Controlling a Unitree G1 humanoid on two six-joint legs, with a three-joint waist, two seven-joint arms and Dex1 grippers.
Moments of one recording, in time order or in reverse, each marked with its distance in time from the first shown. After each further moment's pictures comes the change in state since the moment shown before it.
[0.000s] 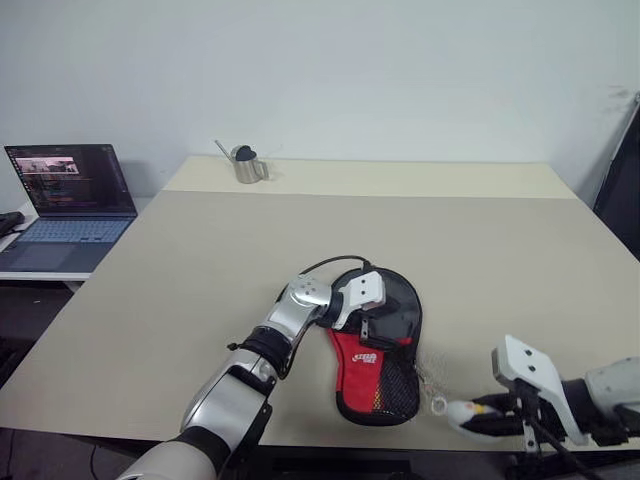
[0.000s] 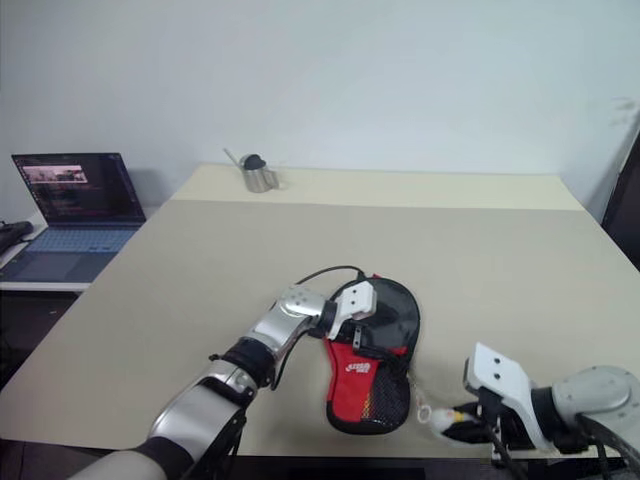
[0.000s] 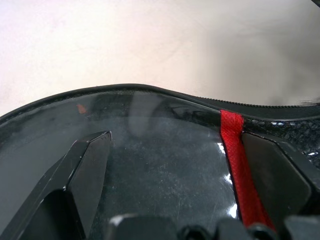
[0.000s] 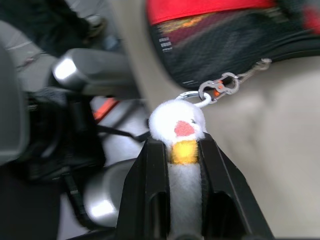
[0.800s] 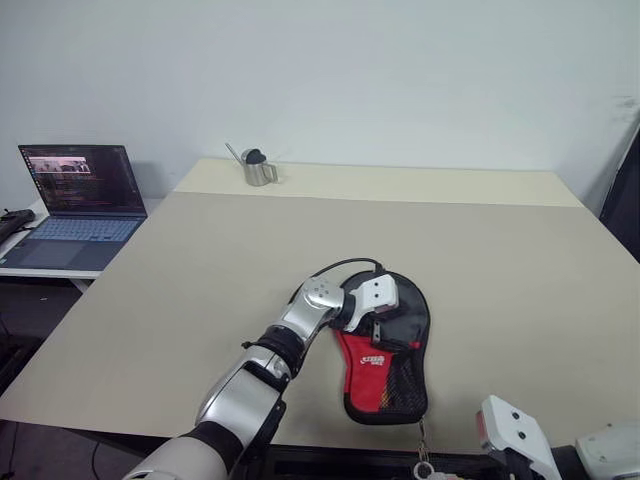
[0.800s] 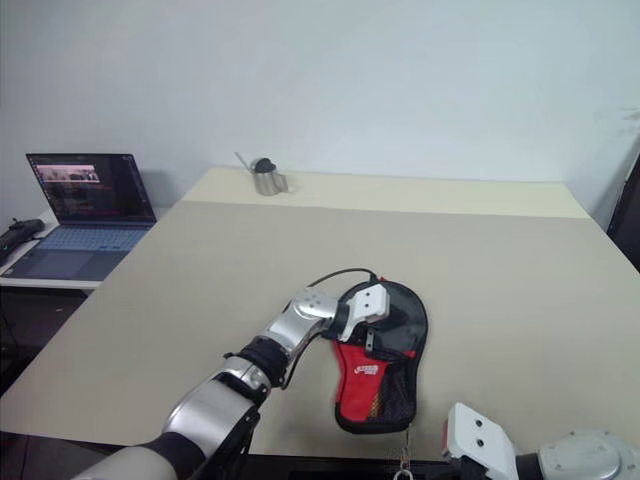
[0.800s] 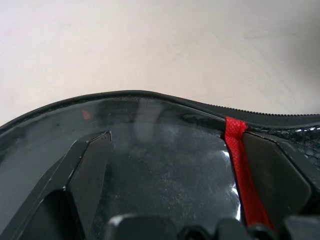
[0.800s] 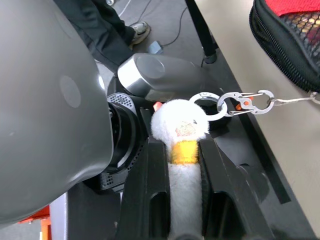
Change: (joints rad) left arm -0.035 -0.077 0.002 0.085 0.041 -0.035 0.057; right arm 0.189 -0.076 0.095 -0.141 0.221 -0.120 -0.269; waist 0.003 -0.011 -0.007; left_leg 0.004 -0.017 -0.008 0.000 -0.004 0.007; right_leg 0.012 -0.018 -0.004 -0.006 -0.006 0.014
